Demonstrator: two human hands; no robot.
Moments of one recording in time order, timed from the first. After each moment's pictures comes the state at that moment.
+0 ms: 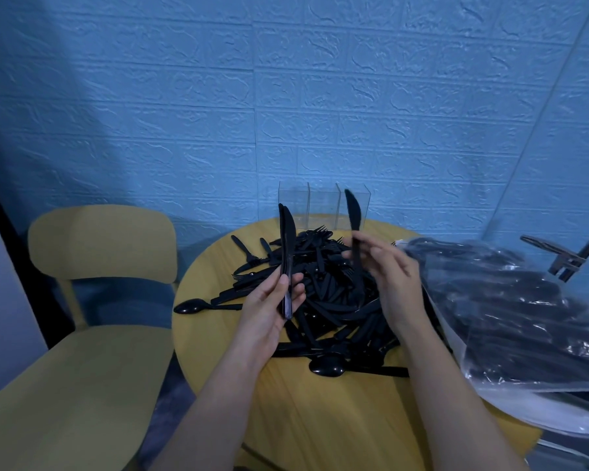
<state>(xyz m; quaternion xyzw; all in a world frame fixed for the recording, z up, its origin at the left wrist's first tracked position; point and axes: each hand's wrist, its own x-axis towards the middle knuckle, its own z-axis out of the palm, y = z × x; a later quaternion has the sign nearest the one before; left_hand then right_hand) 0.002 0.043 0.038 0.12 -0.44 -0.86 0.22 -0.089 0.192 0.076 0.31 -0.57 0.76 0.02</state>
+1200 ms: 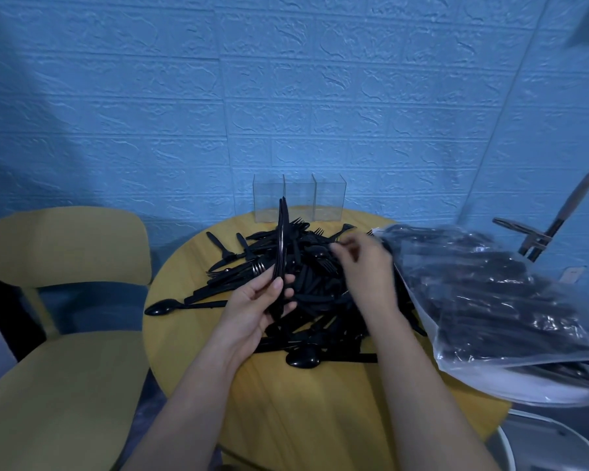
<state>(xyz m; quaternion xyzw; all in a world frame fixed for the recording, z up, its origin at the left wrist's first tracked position) -0.002 0.048 0.034 0.09 -0.49 -0.85 0.14 -0.107 0.188 0.065 0.18 -0.84 0.48 0.17</state>
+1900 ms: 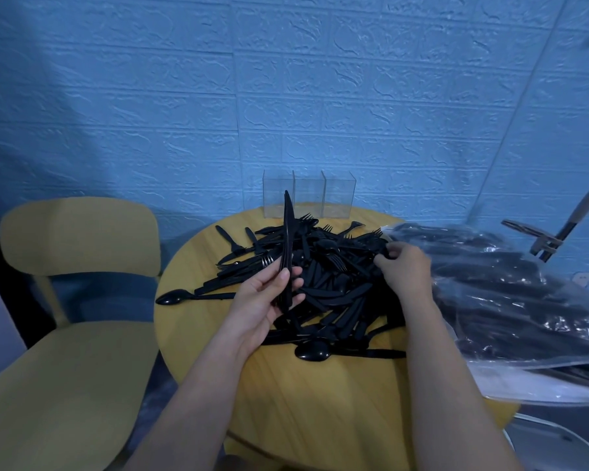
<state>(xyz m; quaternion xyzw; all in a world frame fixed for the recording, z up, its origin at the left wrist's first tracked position) 0.002 0.046 0.038 0.08 -0.48 -0.86 0.14 -0.144 0.220 0.057 0.03 -0.91 0.41 0.09</state>
